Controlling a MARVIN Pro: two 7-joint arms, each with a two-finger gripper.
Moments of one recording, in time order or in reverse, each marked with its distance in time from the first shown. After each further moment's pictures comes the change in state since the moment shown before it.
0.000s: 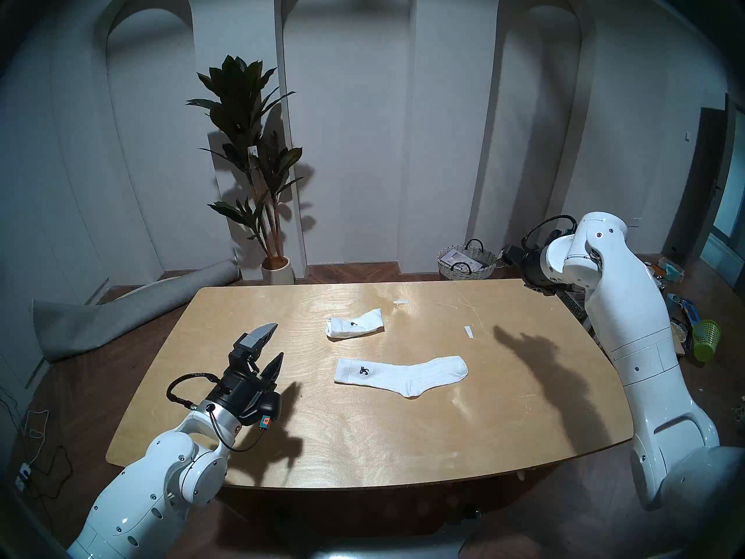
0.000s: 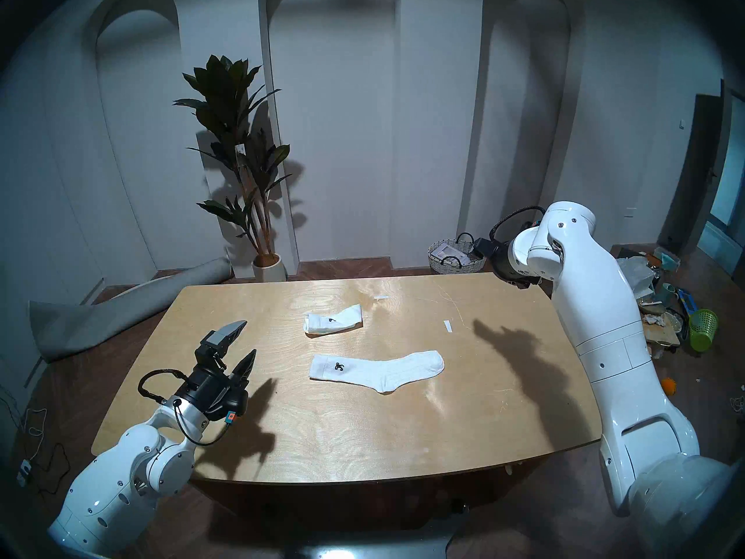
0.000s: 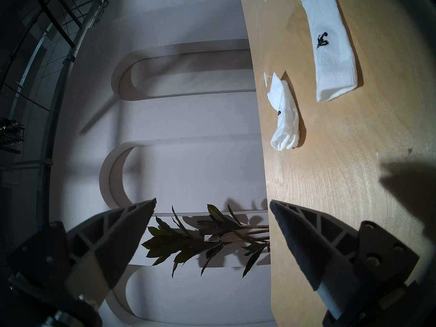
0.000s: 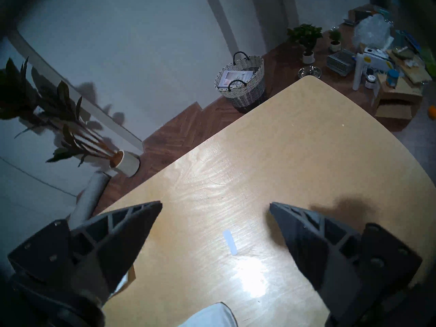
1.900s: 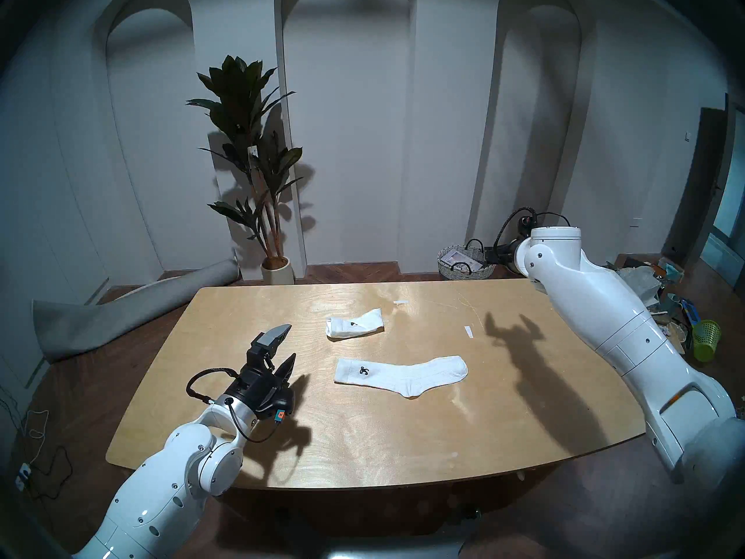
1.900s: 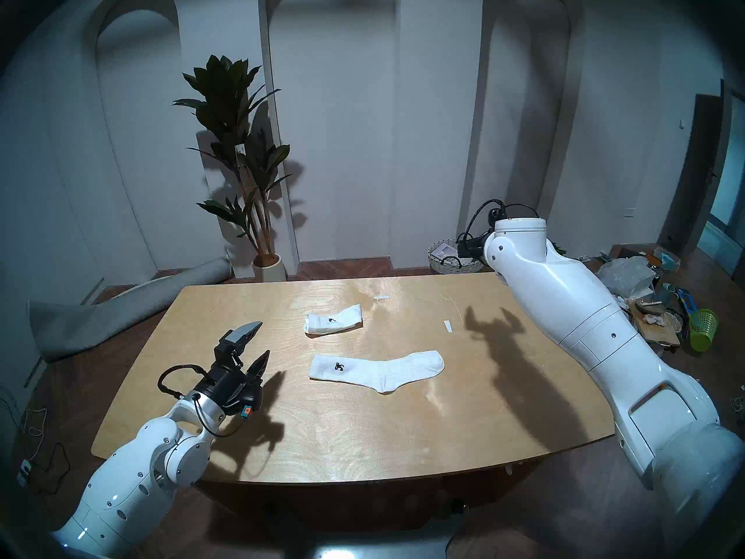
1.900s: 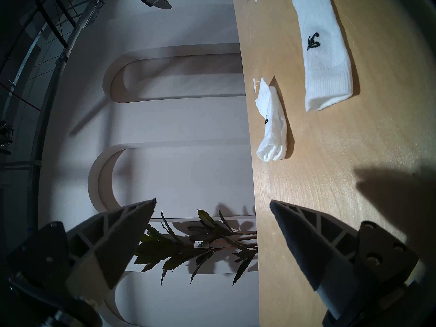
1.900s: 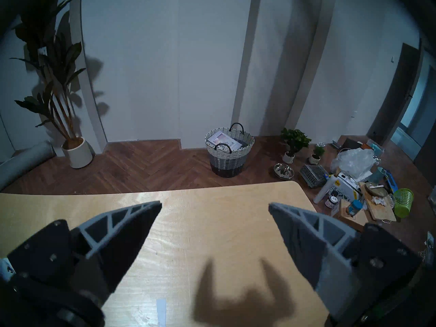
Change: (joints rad) left arm -0.116 -0.062 0.067 0.104 0.030 -0.032 -0.051; right arm 0.150 0.087 -0.401 0.093 -0.634 -0.184 0.353
